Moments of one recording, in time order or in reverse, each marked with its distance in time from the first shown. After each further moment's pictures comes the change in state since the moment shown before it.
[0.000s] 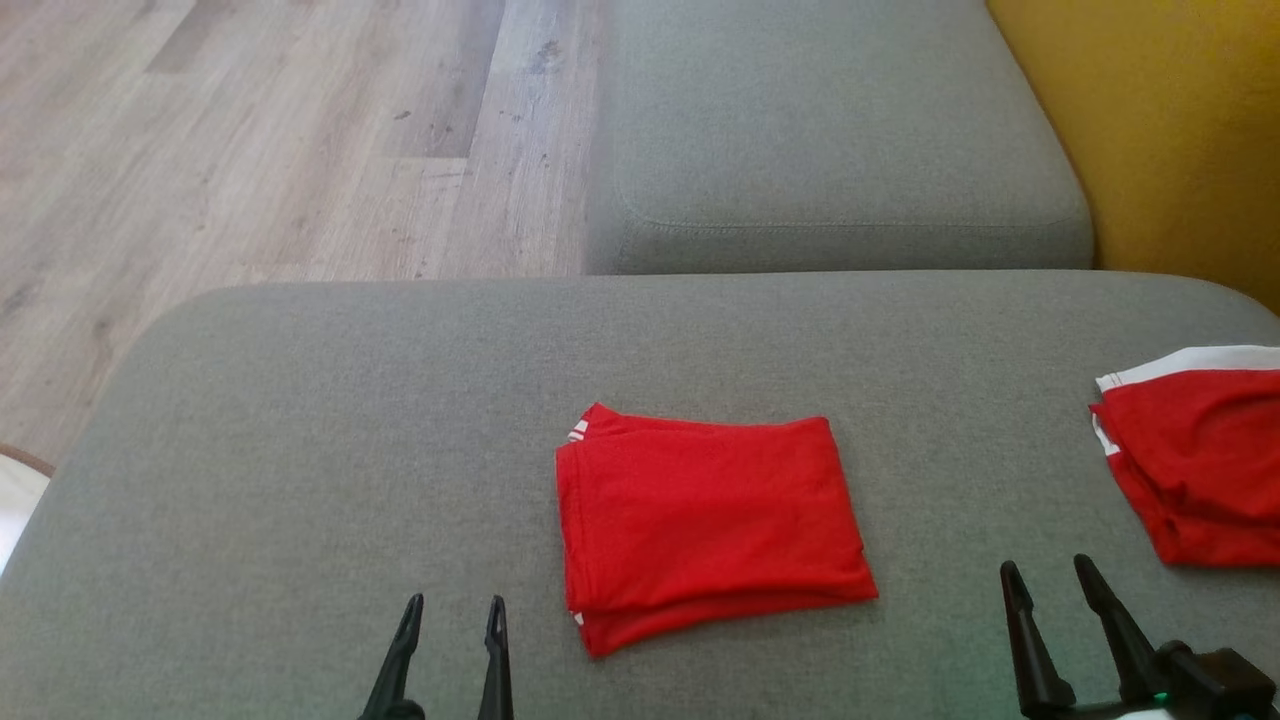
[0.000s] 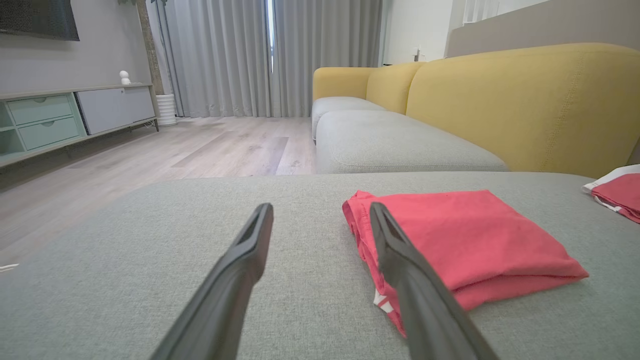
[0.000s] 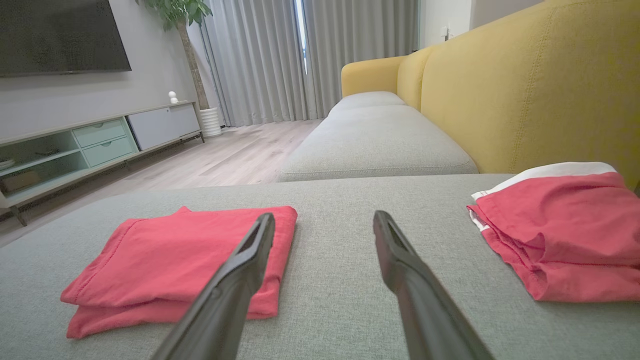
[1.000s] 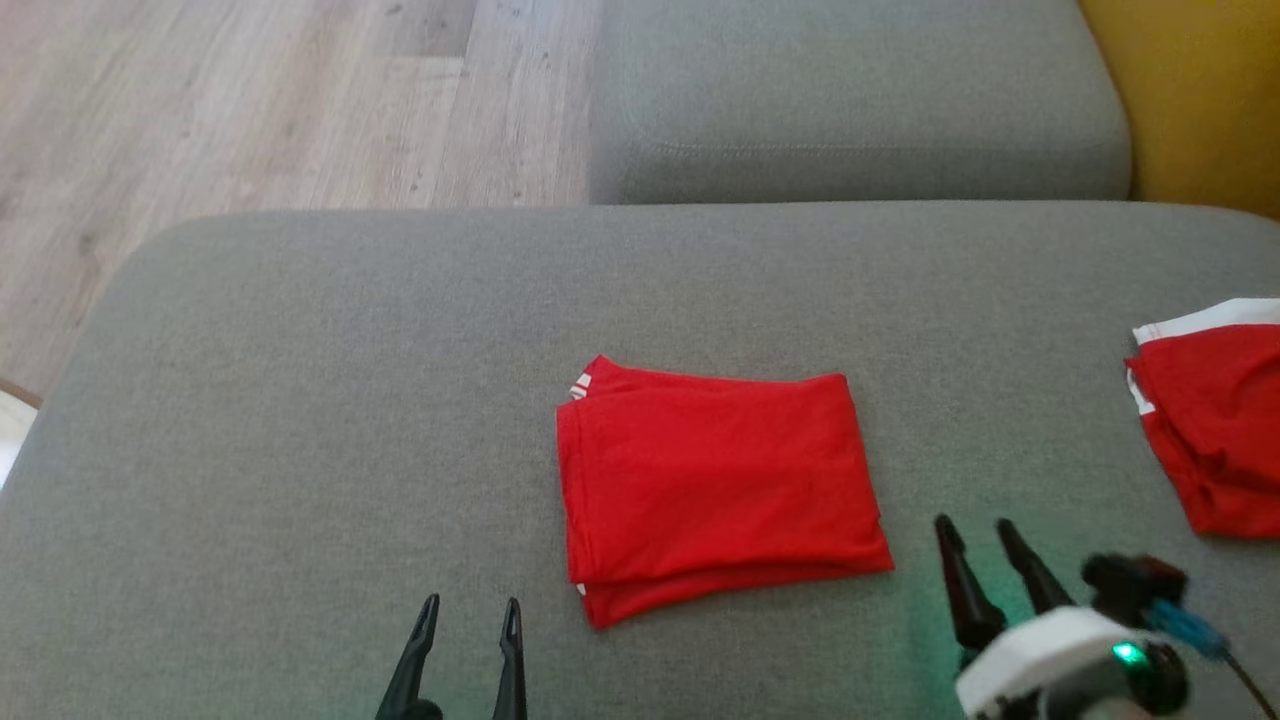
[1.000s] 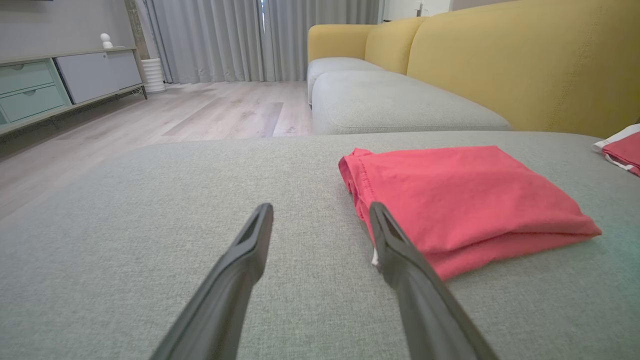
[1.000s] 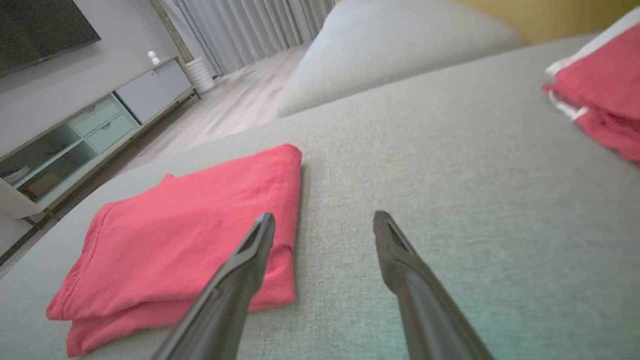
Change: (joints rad) left arm 0.001 -0.033 0.014 0.034 0.046 -0.030 0.000; right arm -0.226 0.033 0.083 0.255 0.201 0.000 0.122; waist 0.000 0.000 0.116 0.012
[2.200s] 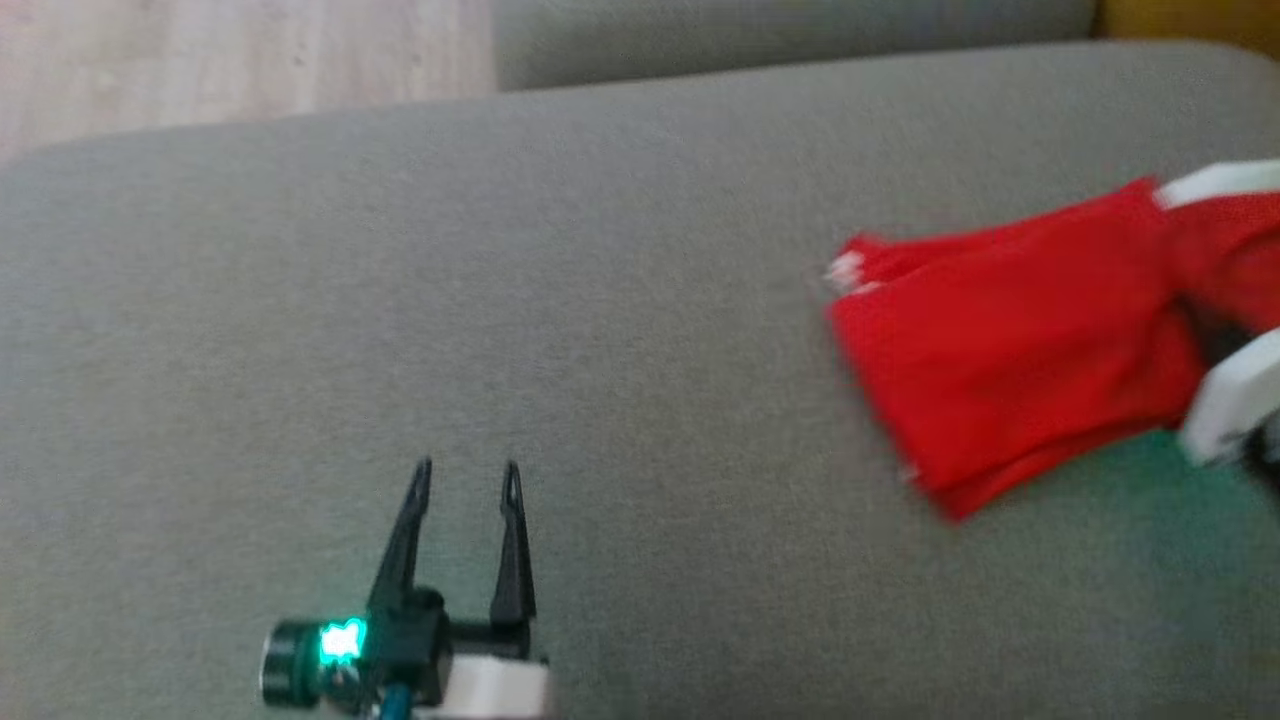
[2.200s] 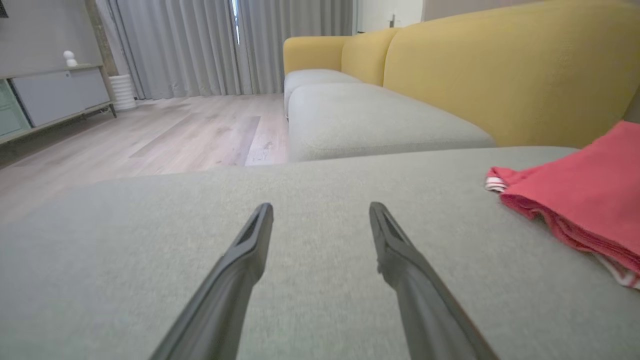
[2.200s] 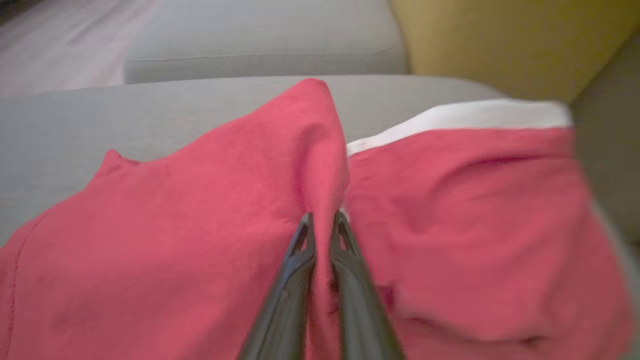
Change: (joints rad) left arm -0.140 -0.069 0.069 -0.044 0.095 0.011 0.000; right arm -0.571 -0.444 0.329 0.362 0.239 0.000 0.160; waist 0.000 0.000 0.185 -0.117
